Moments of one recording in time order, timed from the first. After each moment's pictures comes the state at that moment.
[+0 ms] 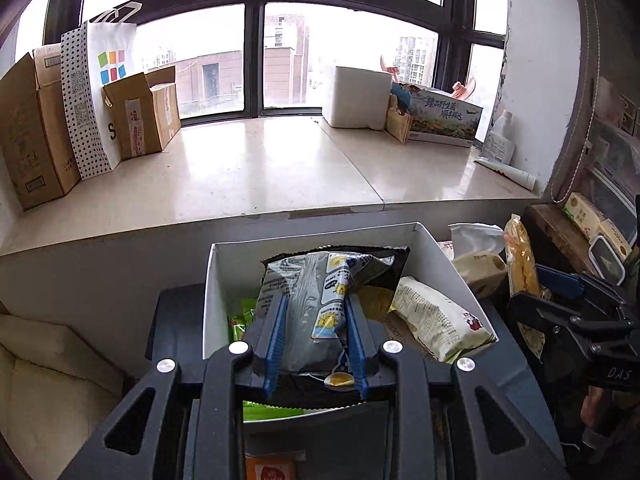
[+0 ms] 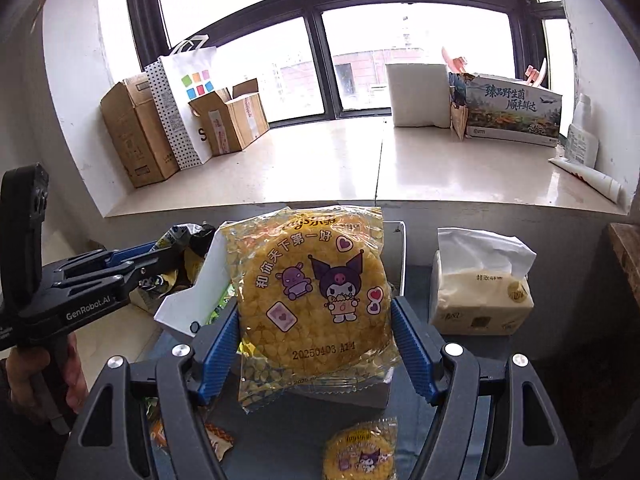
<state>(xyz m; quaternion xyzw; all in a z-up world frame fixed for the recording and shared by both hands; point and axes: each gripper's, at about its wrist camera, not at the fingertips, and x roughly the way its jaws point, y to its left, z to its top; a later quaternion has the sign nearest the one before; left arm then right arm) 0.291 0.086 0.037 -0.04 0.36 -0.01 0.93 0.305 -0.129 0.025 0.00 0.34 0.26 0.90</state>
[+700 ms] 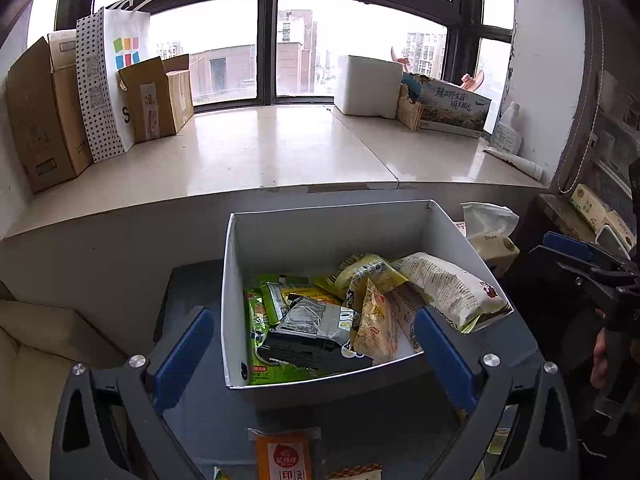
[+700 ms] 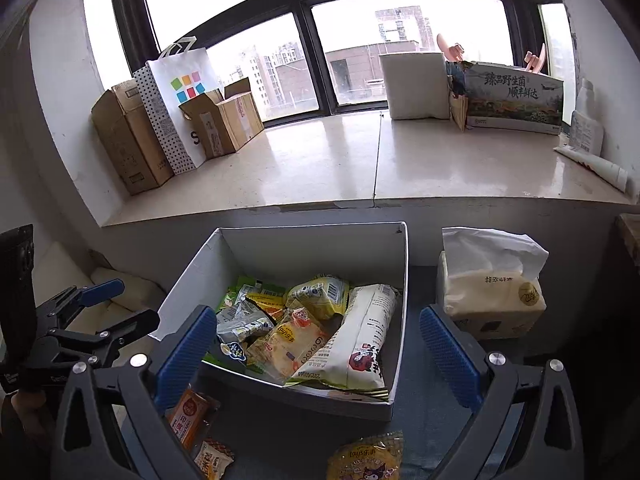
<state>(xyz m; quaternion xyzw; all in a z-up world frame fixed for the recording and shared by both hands) 0.253 0.094 0.019 -0.03 0.36 0.01 0.93 0.311 -0.135 0.022 0.01 0.34 0.27 0.90</state>
